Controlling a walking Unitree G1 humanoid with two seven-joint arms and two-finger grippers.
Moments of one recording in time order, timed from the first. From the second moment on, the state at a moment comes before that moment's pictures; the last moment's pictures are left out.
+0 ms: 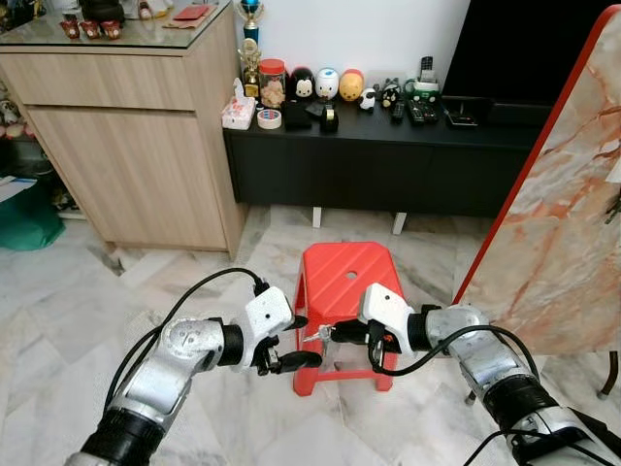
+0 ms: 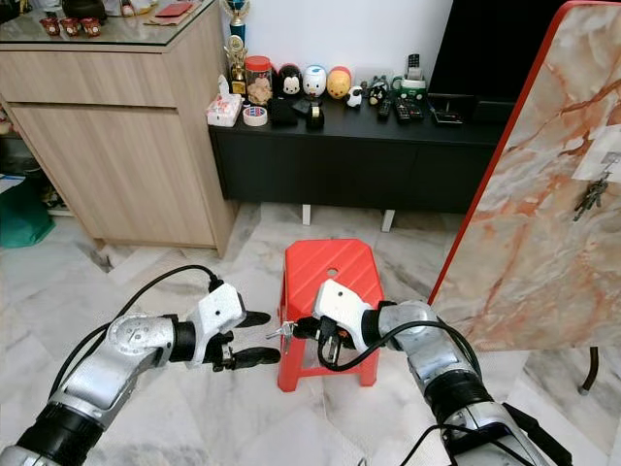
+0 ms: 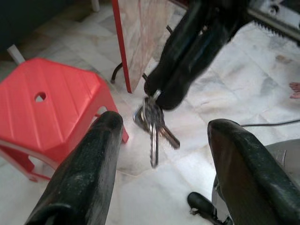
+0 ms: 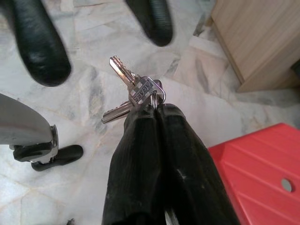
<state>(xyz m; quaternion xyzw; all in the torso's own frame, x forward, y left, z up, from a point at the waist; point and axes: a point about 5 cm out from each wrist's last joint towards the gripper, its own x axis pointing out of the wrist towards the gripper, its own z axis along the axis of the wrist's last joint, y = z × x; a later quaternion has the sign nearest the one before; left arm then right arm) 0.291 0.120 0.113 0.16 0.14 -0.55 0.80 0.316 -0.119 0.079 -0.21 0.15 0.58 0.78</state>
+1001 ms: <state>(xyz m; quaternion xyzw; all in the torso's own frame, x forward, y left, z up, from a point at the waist) 0.293 0.127 0.098 0.11 0.24 -0.53 0.80 0.321 -0.112 0.086 -0.23 0.13 0.57 0.77</state>
